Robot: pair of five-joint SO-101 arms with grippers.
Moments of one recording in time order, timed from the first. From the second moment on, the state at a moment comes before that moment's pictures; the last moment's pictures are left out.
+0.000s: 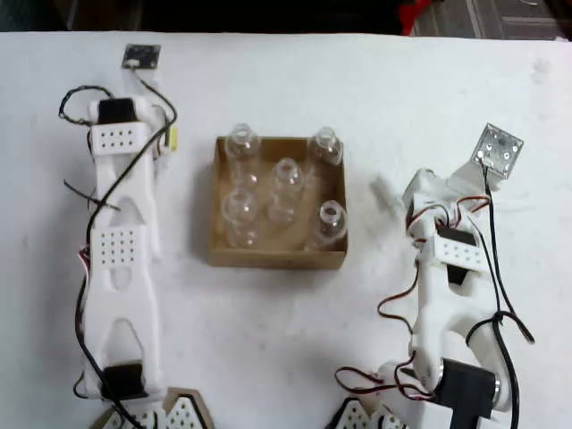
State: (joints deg) left arm -13.2 78.8 -91.6 91.2 -3.9; right arm 11.7 -16.5 52.7 9.8 -12.7
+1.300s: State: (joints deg) left arm -12.9 79.3 -86.0 83.9 -6.5; right arm 11.7 -16.5 52.7 9.8 -12.7
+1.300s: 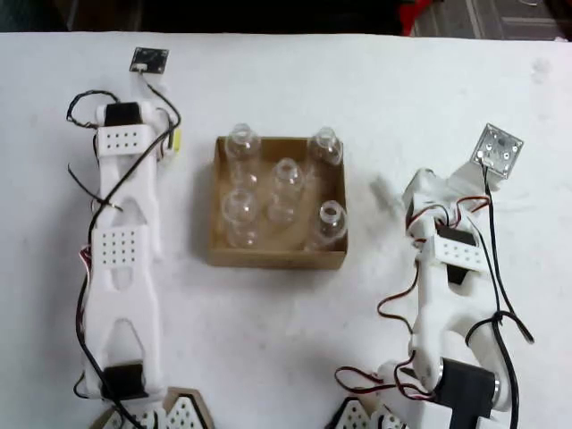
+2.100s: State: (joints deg) left arm -6.0 54.8 -92.2 102.1 -7.4; right arm 11.6 -16.5 52.7 9.8 -12.7
